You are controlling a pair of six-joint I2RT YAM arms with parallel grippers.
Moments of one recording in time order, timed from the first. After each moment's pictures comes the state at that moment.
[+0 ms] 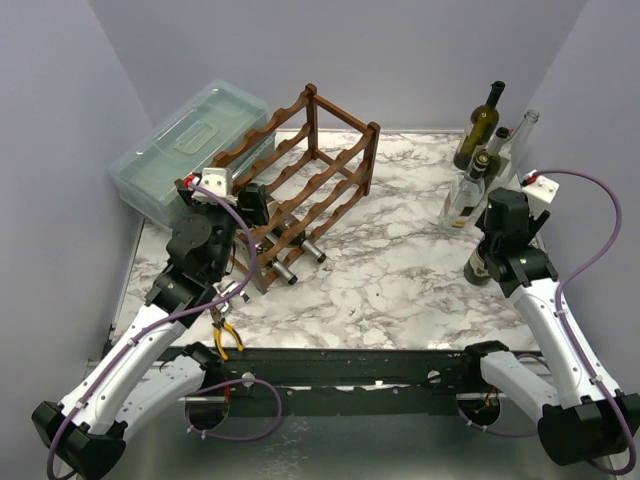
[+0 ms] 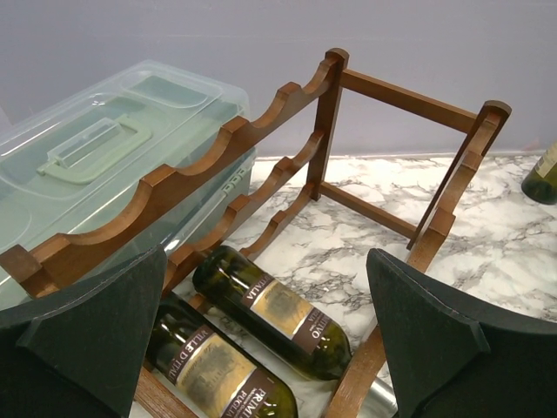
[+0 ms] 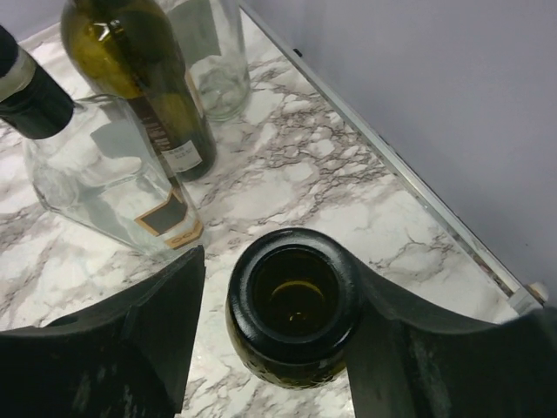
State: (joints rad) left arm -0.56 0.77 0.81 0.03 -0.41 -0.05; right arm 0.17 0.91 0.86 -0.45 0.77 0.37
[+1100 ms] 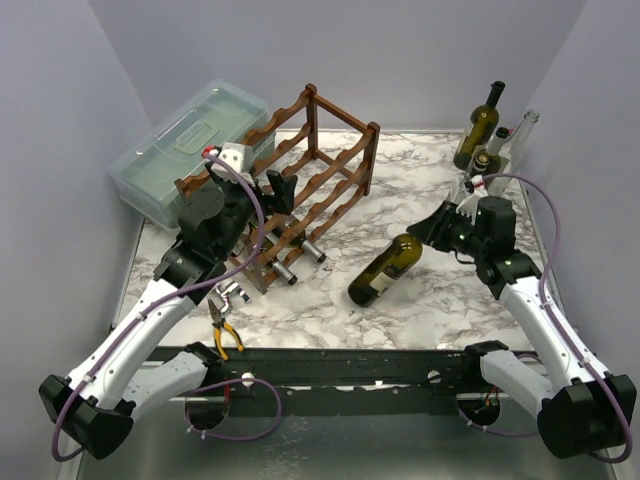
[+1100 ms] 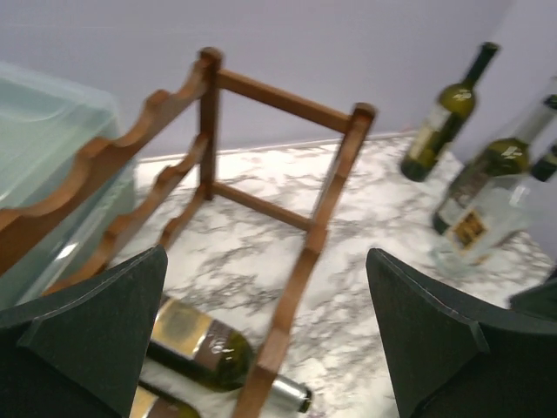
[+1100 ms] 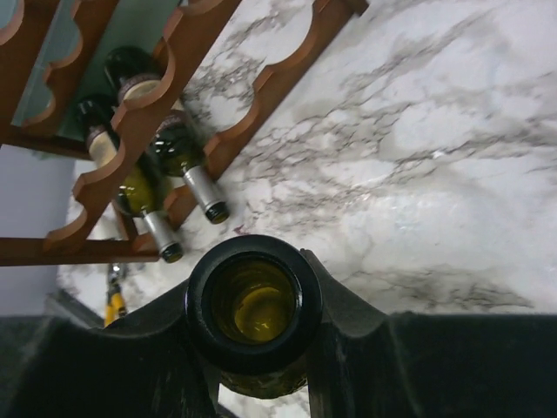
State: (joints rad) left arm -0.57 0.90 0.93 0.00 -0.23 -0.17; right arm 0.17 0.95 0.75 -0.26 -0.34 0.51
